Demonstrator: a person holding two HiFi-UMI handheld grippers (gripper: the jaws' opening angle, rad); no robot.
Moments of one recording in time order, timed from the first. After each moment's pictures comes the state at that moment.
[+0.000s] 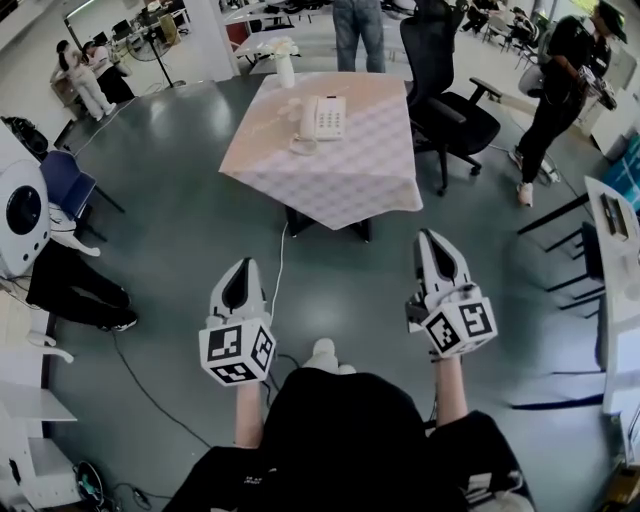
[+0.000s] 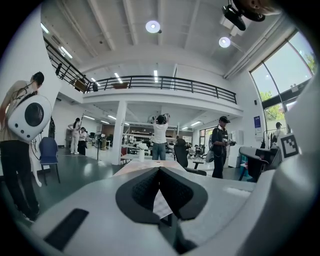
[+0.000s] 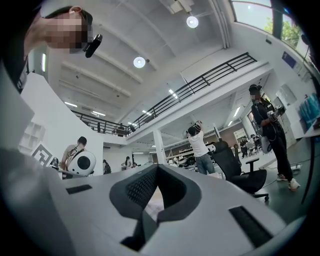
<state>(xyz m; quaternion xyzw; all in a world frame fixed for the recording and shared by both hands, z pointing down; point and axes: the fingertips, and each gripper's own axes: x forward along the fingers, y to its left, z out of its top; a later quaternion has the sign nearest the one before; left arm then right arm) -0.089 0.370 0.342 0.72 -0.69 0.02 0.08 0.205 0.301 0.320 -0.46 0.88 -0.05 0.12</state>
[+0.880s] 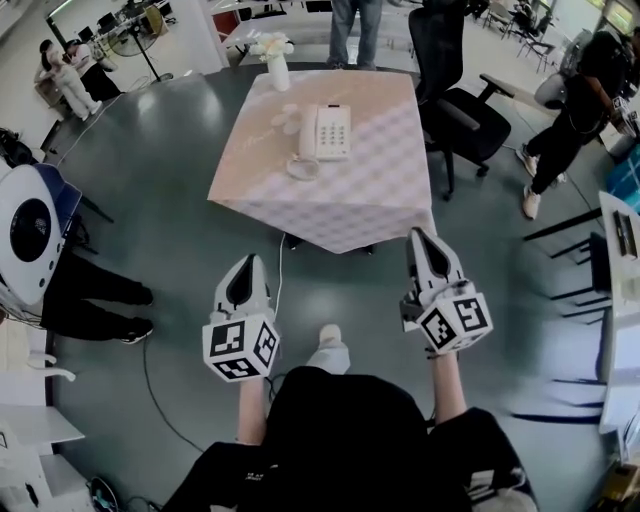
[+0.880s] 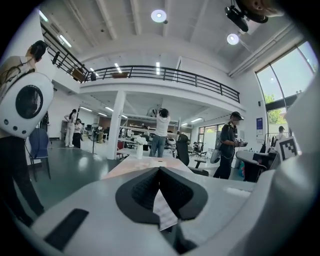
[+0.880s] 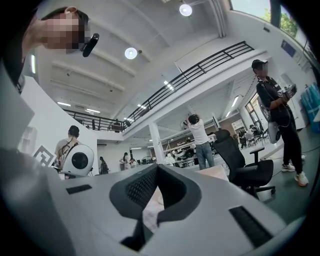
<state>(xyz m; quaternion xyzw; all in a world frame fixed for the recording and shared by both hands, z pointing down) -0.127 0.202 0.369 0.73 -0.68 0.03 0.12 0.148 0.140 0.353 -0.46 0.88 -0.09 0.11</state>
